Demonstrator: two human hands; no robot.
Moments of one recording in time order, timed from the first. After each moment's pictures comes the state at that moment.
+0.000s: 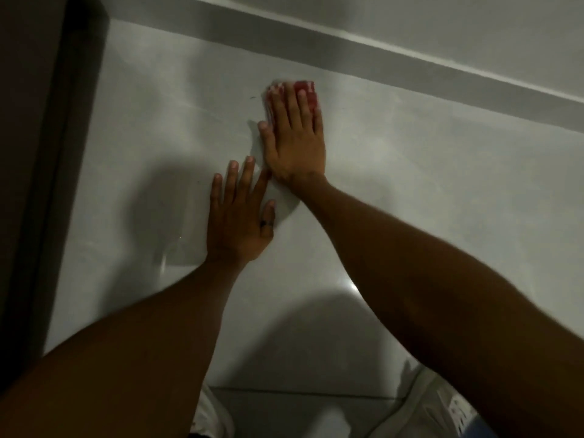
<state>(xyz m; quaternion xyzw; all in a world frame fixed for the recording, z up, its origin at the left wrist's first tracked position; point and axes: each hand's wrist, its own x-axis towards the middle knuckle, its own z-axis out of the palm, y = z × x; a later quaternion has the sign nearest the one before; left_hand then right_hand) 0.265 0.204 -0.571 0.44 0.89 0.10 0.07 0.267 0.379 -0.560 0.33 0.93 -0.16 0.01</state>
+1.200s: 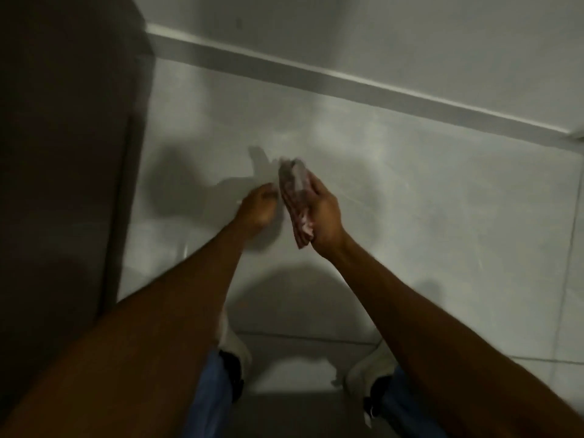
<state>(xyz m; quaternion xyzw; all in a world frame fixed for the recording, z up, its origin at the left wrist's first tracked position) 0.250 0.228 -0.450 0.13 0.81 0.24 0.52 0.364 0.310 -0.420 0.48 0.44 -0.76 -0.07</state>
